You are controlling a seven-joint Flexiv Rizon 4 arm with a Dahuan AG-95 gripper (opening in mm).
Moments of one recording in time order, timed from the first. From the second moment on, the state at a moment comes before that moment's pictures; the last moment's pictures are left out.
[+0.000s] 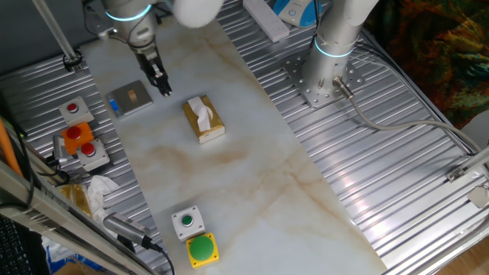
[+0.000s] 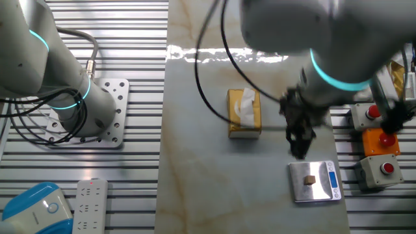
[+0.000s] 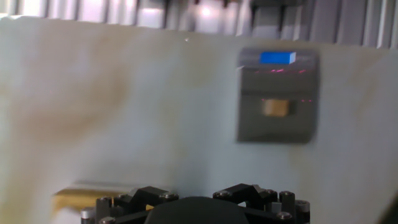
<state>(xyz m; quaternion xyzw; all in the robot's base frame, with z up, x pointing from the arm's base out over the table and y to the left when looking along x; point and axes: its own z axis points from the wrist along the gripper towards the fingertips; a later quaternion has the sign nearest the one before) 0.557 -0.131 0.121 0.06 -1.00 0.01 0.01</state>
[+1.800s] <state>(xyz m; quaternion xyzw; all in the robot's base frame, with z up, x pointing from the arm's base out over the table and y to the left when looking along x) 0.619 -0.206 0.035 0.08 -1.00 0.01 0.02</state>
